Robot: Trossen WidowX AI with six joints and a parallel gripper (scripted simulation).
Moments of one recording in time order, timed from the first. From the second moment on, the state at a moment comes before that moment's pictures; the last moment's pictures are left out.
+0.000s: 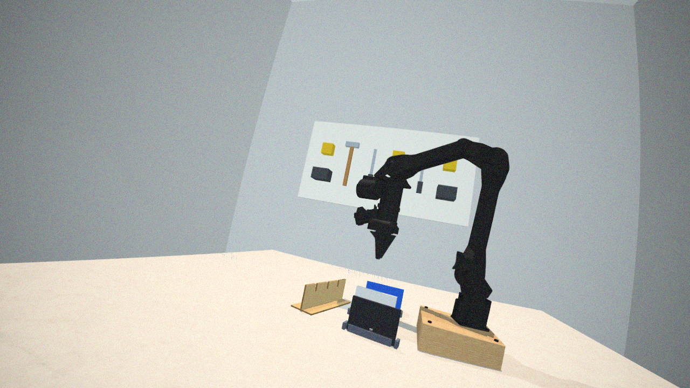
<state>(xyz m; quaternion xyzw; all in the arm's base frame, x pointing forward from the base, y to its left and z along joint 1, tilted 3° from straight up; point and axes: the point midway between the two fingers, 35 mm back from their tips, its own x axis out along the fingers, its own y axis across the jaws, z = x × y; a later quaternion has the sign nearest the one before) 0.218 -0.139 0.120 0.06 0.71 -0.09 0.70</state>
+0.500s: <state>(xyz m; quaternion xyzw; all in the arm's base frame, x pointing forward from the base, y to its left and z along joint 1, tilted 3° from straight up) 0.213 -0.138 0.074 0.06 0.71 -0.09 0.69</state>
